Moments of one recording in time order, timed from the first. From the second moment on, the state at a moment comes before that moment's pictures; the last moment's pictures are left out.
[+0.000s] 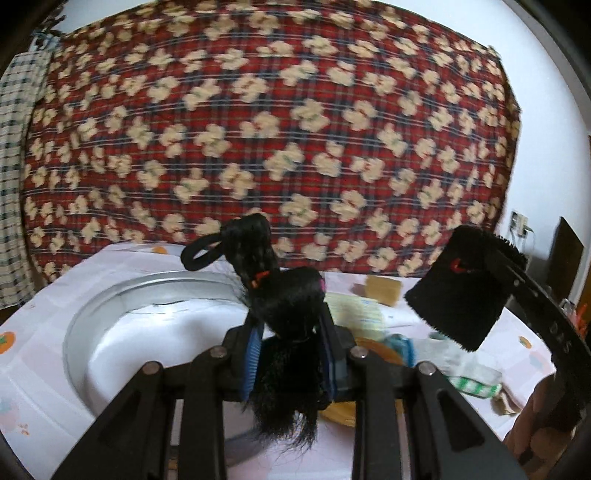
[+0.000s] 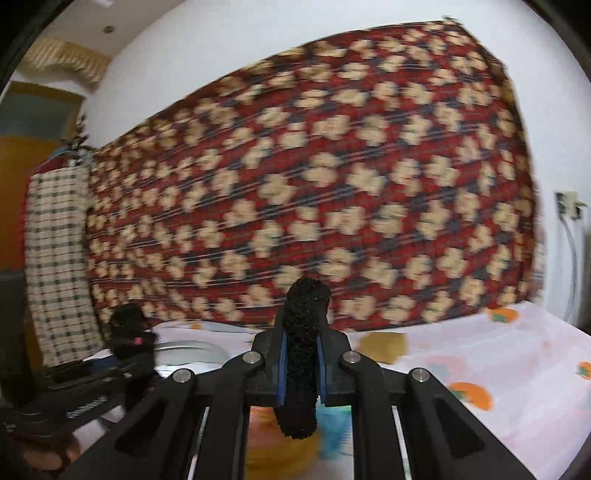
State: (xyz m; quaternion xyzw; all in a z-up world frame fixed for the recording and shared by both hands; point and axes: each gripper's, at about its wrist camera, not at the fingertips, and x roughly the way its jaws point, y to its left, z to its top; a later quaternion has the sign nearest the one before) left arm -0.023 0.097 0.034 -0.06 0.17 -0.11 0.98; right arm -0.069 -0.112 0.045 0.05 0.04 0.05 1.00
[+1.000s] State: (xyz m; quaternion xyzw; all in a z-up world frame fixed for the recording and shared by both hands) left arm 0.054 0.191 -0.015 -0.06 0.24 0.04 0.97; right arm 0.069 0.026 -0.013 0.10 0.24 0.22 0.94
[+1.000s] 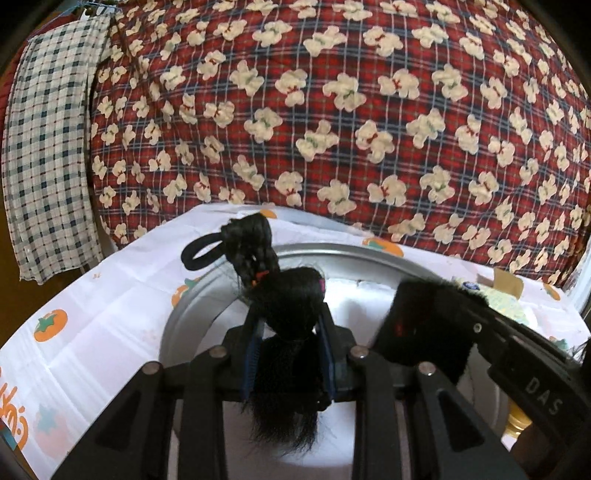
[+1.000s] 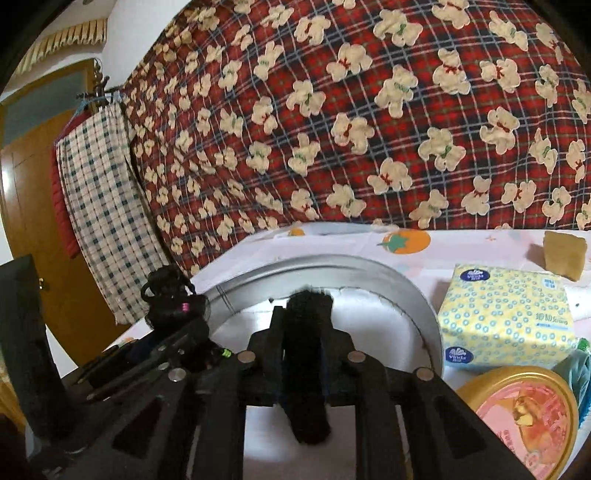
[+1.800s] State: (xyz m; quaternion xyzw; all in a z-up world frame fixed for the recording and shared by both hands) left arm 0.018 0.171 -0.007 -0.02 0.15 0.15 0.98; right arm 0.013 0.002 0.012 0.07 0.08 0.10 0.99
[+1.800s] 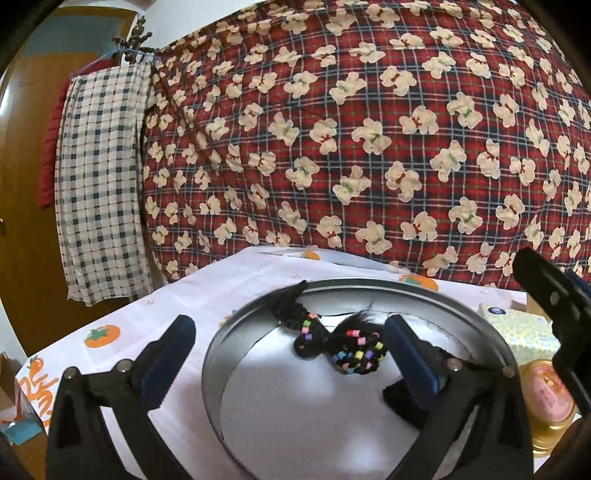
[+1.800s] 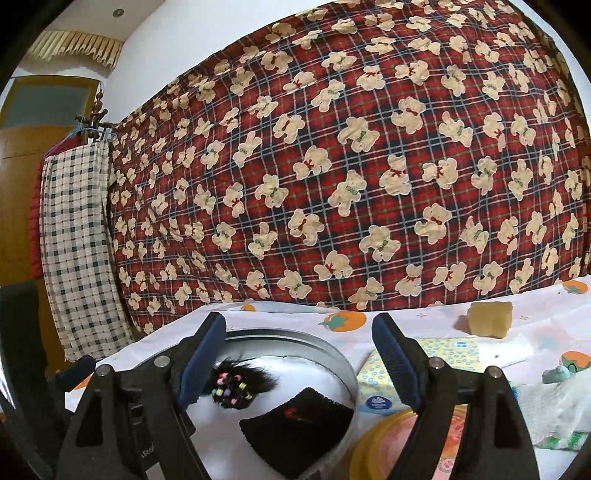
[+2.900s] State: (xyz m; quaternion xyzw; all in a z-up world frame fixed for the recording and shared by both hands) left arm -0.015 0.162 -0.008 -0.04 0.15 0.17 0.97; right arm -0.003 -0.049 0.002 0.06 0.10 0.05 0.99
